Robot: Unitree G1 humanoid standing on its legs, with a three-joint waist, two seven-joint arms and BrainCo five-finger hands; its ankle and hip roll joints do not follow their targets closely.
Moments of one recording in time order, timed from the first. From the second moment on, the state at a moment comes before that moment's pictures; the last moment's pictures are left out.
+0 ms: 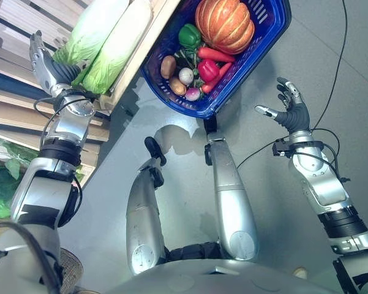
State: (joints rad) left arm -0.84 0.65 -0.28 0.75 -0.04 0.12 0.77; right arm -0.20 -0.65 0.17 -0.04 0.30 -0.01 -0.30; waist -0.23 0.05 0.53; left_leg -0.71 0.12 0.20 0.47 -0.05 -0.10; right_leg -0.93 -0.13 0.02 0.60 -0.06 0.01
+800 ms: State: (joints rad) left arm -0.92 0.72 -0.32 0.92 -0.04 0.18 0.67; right arm -0.21 -0.65 0.17 0.02 0.34 -0.07 -0.30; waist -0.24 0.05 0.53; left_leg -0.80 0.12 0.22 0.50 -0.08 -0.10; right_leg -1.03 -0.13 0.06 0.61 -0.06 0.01
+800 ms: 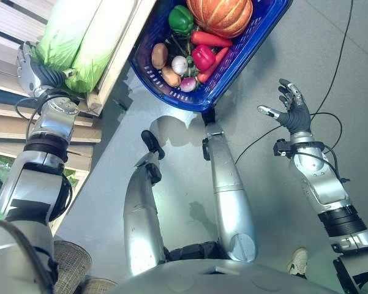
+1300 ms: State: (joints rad) left arm -1.05 0.74 -0.42 0.99 -0.04 0.19 0.66; right arm -0.22 -0.65 0.20 0.06 0.34 -0.12 -0.30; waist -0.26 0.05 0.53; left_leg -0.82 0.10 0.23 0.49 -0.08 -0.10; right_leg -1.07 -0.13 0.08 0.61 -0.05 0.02
